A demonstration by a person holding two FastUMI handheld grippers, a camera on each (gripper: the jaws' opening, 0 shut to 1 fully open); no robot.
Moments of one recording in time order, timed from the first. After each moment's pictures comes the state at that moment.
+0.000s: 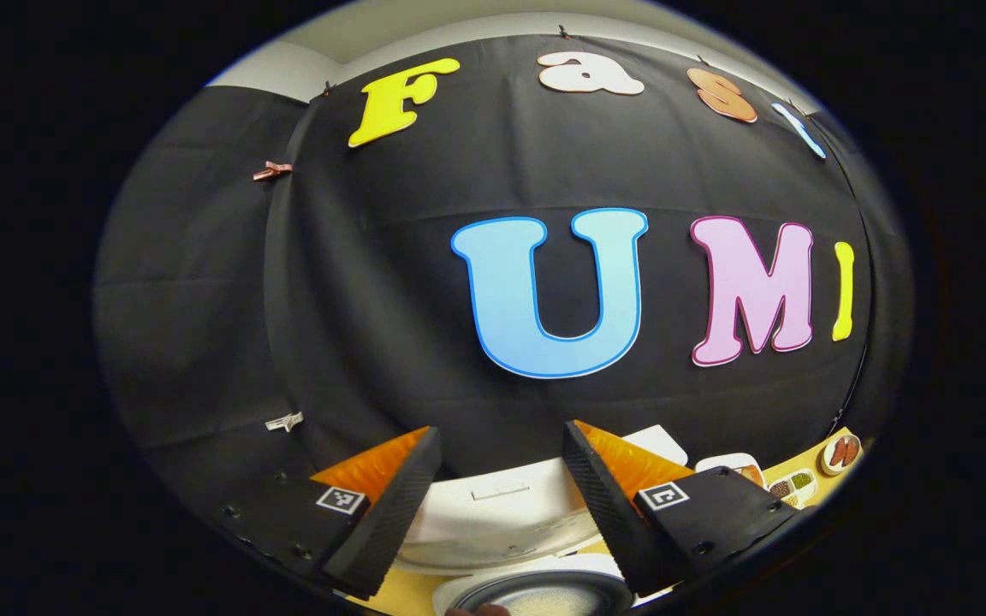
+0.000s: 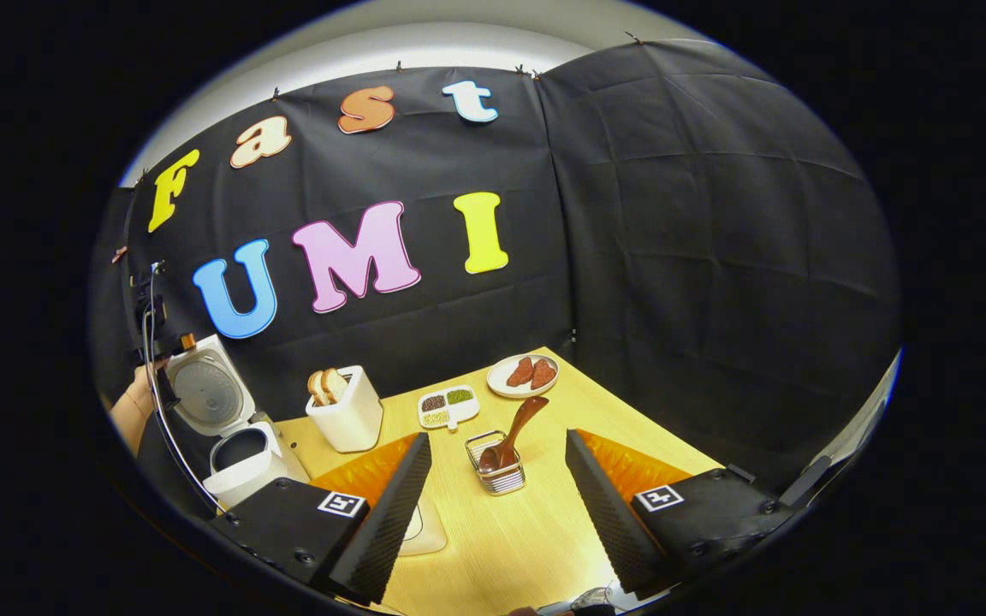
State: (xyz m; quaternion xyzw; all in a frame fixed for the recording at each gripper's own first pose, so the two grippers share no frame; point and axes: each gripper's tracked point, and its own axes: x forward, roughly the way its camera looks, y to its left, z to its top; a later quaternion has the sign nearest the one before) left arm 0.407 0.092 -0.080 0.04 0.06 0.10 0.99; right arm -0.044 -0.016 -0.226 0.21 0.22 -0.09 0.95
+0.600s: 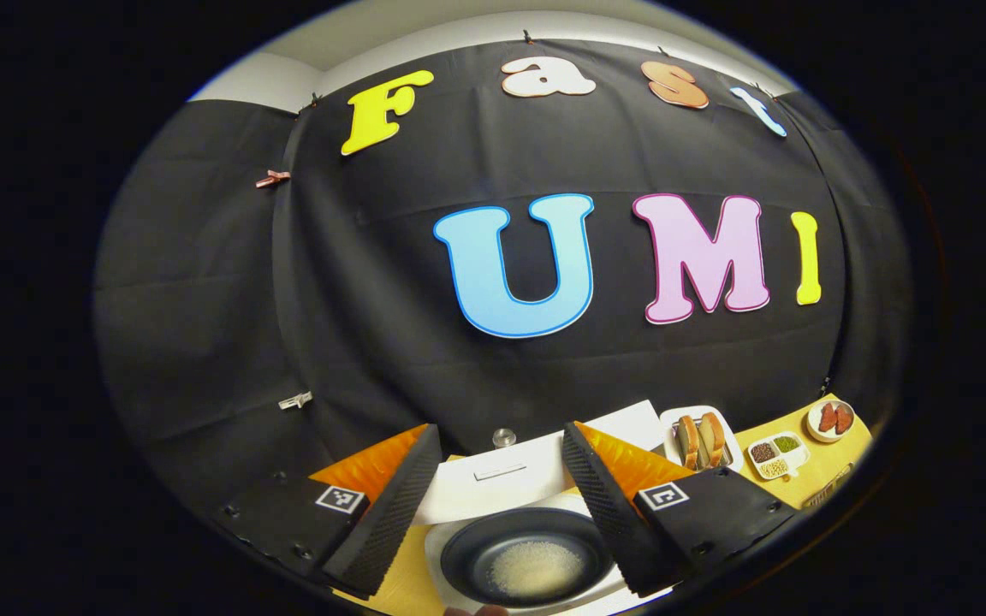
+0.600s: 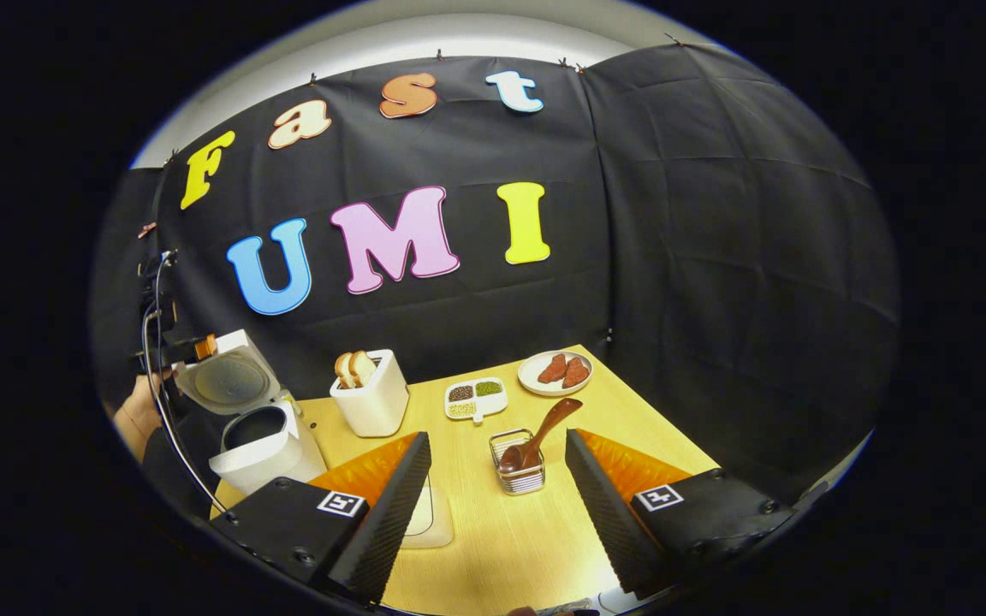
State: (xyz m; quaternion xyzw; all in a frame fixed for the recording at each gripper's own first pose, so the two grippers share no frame) left arm 0.302 0.038 -0.128 0.07 0.09 0.09 0.99; right arm -0.020 0.005 -0.218 0.19 0.22 -0.01 0.96
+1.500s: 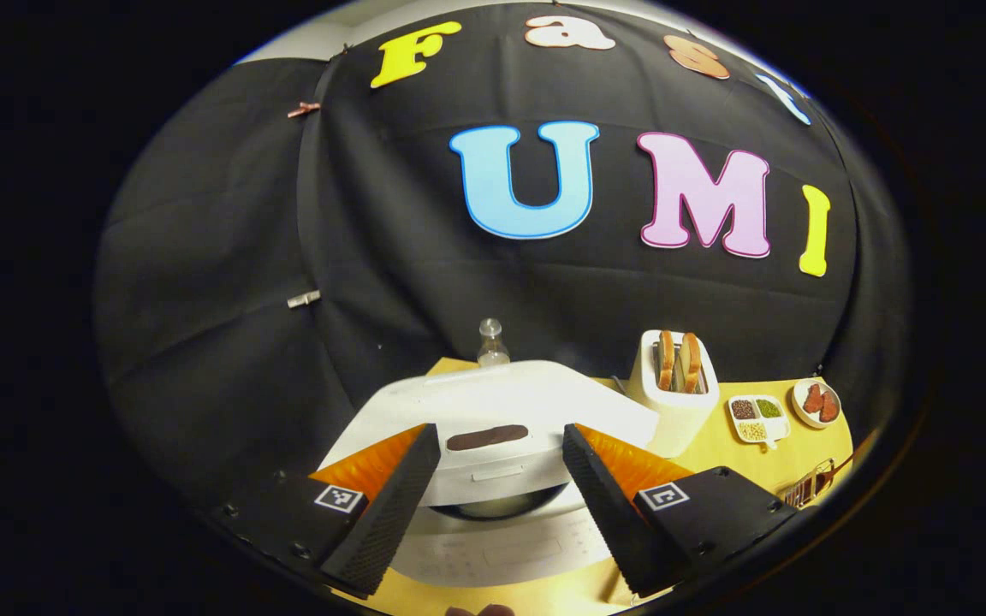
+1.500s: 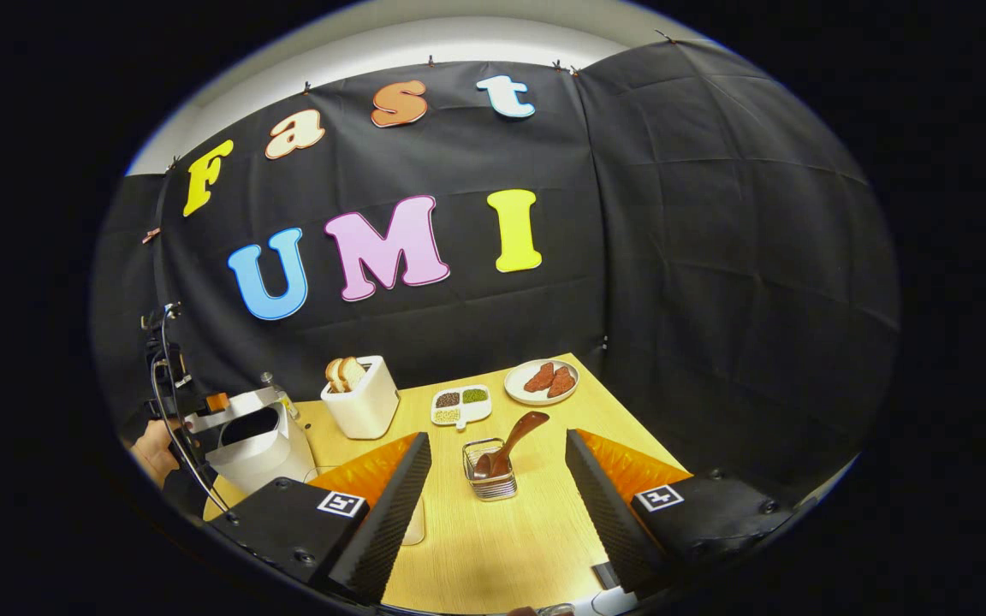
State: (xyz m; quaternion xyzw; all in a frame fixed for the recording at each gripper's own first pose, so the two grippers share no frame) left arm 0.228 -0.006 -0.237 -0.02 0.22 0.12 0.97; right arm -0.025 -0.053 -0.224 0.19 0.21 -0.01 0.96
